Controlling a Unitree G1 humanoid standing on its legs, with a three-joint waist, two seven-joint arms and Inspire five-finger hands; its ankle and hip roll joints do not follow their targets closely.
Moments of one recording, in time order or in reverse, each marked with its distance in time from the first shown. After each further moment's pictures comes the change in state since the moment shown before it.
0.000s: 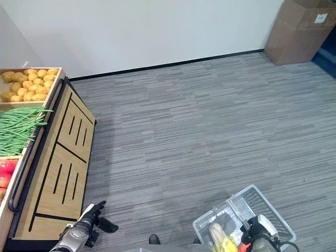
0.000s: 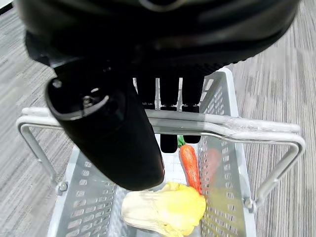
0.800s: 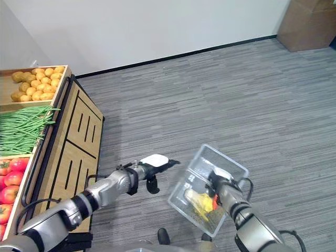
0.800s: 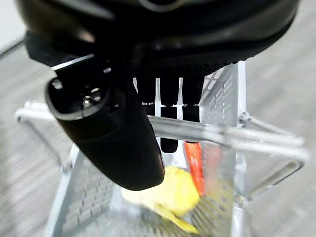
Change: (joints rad) left arm -0.415 0.156 -0.682 -0.666 0.432 -0.040 -0.228; right arm -0.381 0.016 0.327 0.051 -0.089 0.052 0.122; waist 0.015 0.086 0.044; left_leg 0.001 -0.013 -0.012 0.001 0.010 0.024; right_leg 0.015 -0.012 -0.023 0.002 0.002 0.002
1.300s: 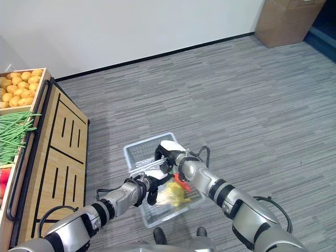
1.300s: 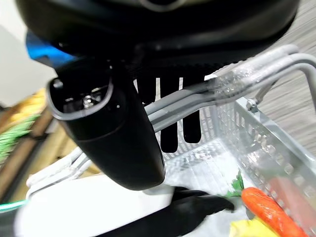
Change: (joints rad) left arm -0.029 -0.241 -0.105 0.252 0.150 0.079 0.014; right arm -0.268 0.053 0.360 -0.441 0.081 -0.009 0.115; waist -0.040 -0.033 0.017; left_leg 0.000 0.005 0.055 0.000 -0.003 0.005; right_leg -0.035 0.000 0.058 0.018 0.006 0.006
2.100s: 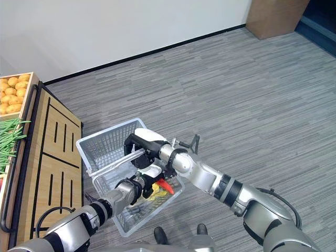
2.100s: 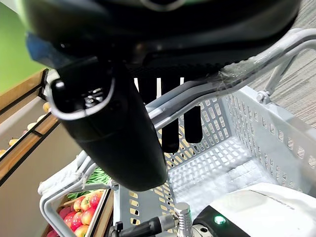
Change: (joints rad) left arm 0.001 -0.025 0.043 0.165 0.172 0.012 0.143; right arm -0.032 -0.136 0.081 -0.629 0.210 0.008 0.066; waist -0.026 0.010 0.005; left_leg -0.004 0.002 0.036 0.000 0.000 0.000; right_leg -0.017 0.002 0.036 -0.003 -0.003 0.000
